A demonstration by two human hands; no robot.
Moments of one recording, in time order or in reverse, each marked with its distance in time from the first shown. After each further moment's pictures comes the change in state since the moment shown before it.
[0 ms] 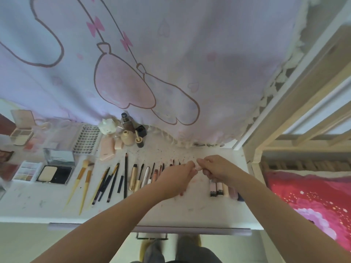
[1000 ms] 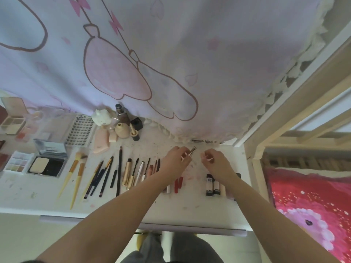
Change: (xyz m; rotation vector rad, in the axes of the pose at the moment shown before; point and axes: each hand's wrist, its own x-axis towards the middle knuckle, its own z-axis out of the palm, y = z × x) left_hand 0.051 -0.017 0.026 -0.375 0.242 -0.236; right_hand 0.051 0.053 -0.007 -0.355 0.352 -0.180
